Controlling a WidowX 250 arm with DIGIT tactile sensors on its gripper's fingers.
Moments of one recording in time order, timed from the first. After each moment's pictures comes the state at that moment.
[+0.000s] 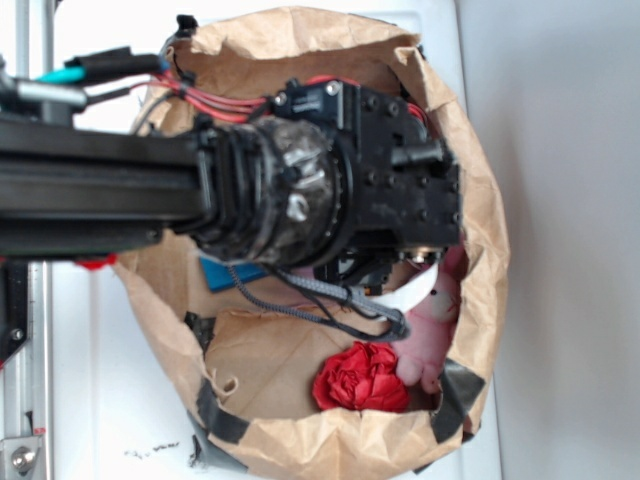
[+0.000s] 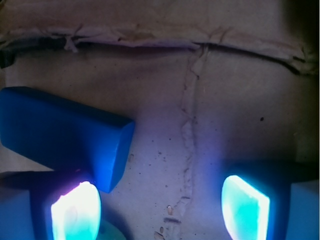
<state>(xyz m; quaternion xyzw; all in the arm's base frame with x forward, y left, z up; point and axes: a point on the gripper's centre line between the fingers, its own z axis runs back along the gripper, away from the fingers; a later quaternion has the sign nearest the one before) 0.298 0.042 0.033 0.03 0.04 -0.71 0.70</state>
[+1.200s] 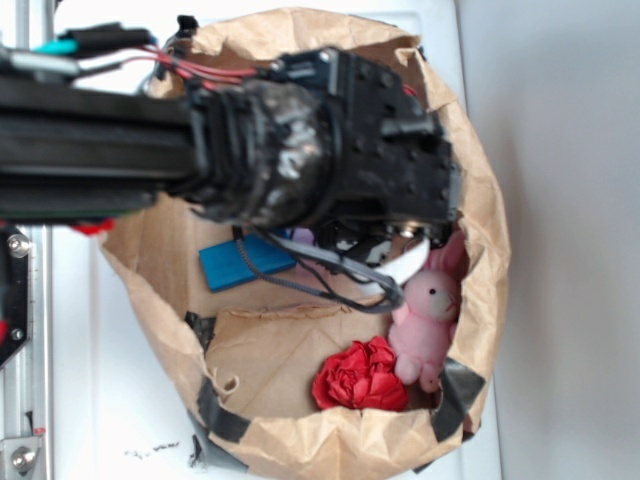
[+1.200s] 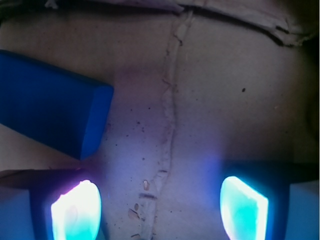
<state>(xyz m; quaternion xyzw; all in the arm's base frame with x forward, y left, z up) 0.291 0.075 0.028 0.06 0.06 -0.71 0.70</state>
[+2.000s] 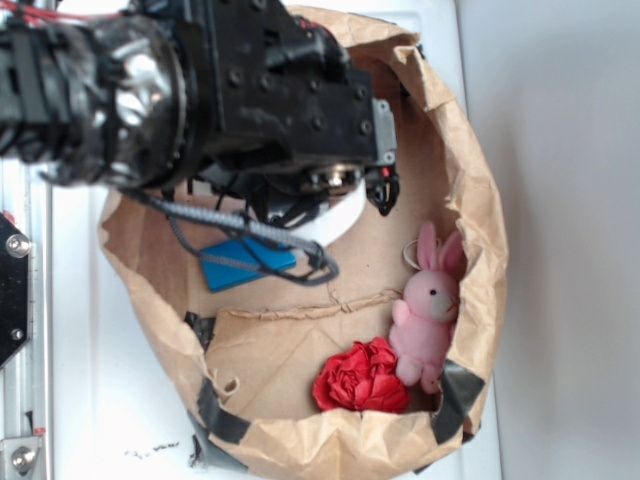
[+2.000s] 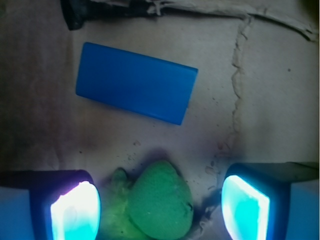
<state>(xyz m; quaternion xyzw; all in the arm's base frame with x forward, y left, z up) 0.267 0.075 0.059 0.06 0.02 -0.70 0.71</state>
